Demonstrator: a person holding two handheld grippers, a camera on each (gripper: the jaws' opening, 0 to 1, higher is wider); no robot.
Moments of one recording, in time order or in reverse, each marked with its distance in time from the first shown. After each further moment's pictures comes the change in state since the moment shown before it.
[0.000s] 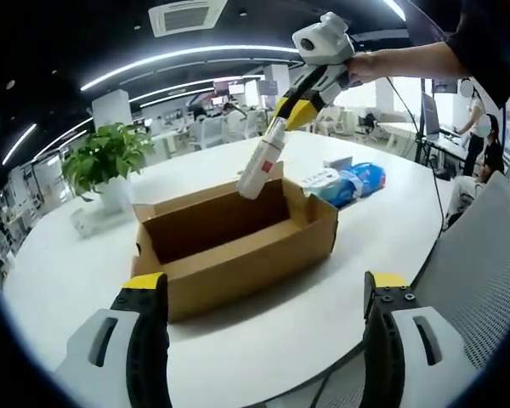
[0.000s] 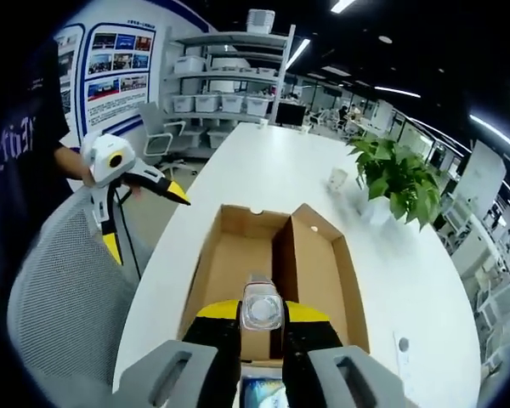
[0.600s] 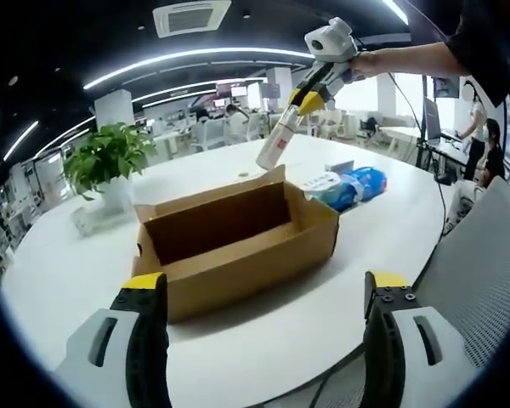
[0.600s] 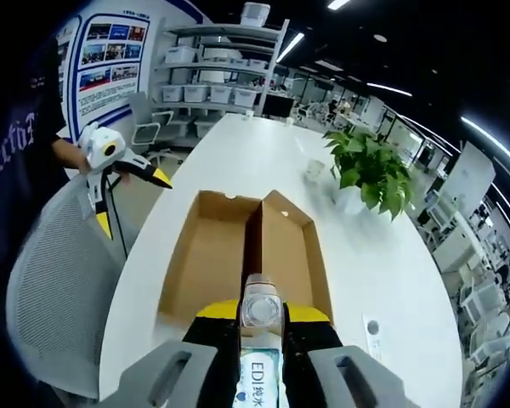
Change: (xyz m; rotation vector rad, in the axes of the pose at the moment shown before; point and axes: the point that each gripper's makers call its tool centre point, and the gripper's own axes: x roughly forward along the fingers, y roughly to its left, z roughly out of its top) left arm -0.002 -0.001 0.002 -0.016 -0.012 0.003; right arm -0.044 -0.041 -0.025 -0.005 0.059 -0.086
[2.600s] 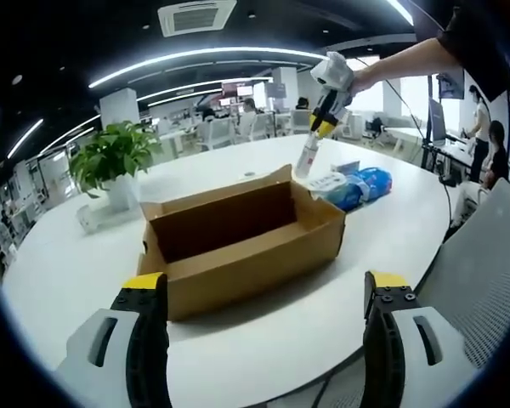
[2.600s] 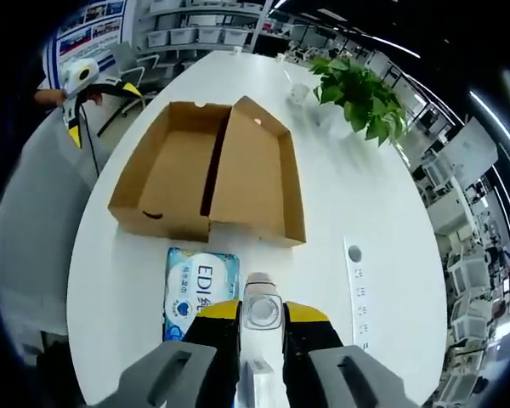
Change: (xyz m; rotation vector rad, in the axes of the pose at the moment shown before) left arm 0.002 0.006 -0.003 -0.007 0.003 0.026; right arm 0.003 -0.054 -0.123 -0.022 0.333 -0.030
